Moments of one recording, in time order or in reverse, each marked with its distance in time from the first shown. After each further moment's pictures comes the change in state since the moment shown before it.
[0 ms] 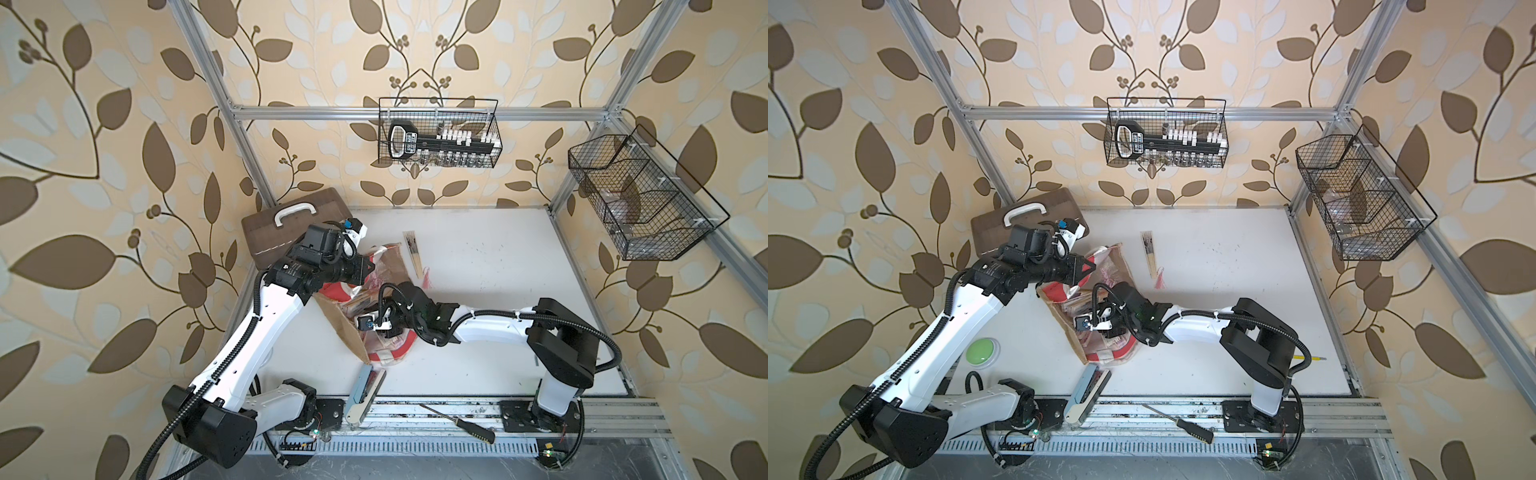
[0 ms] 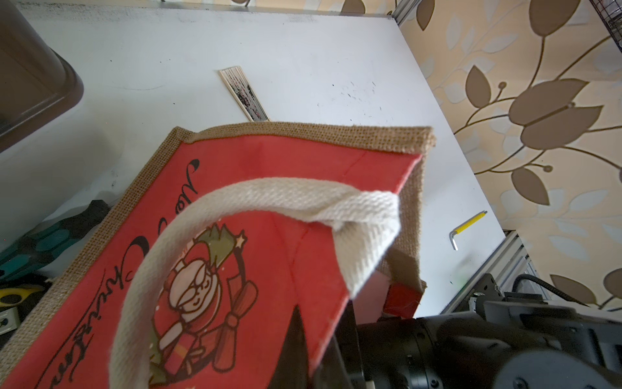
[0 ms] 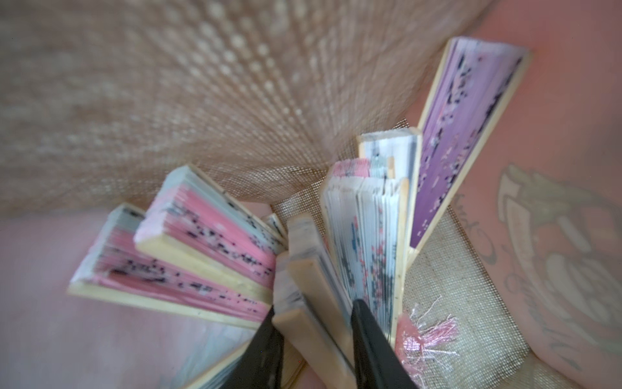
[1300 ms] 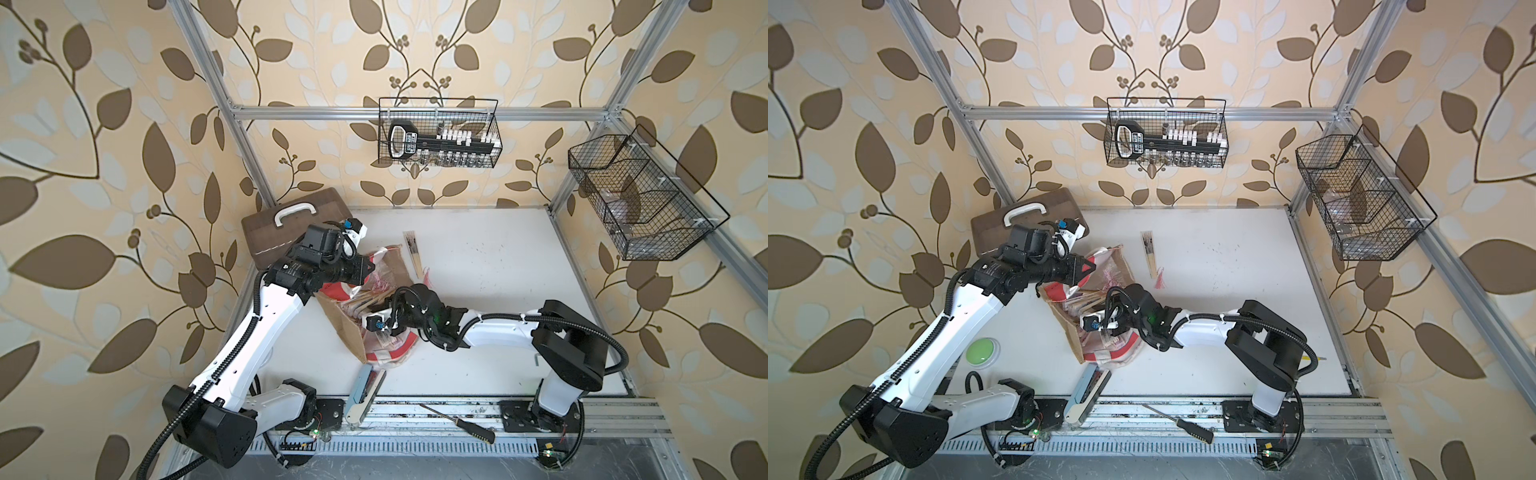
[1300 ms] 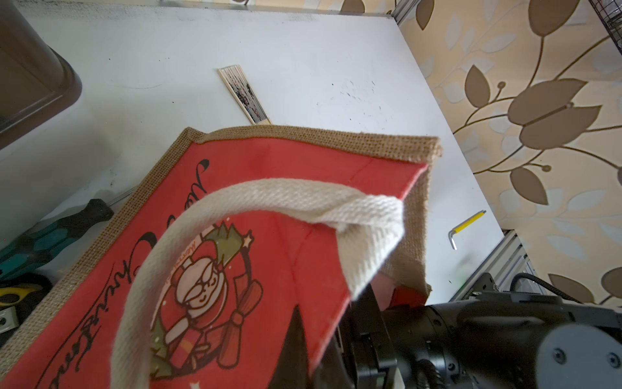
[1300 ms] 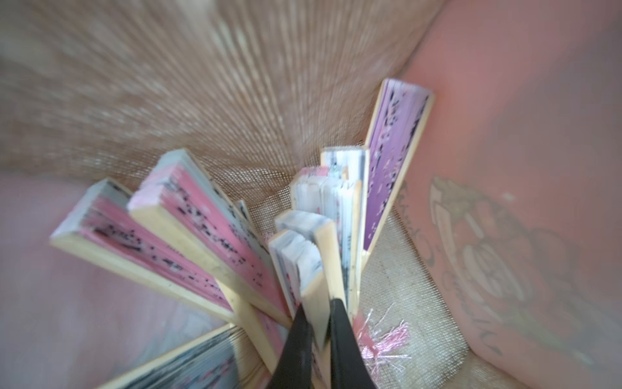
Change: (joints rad) left arm 0.005 0.000 0.000 -0.002 0.004 0.000; right arm -0.024 -0.059 -0.135 0.223 -0.008 -0.045
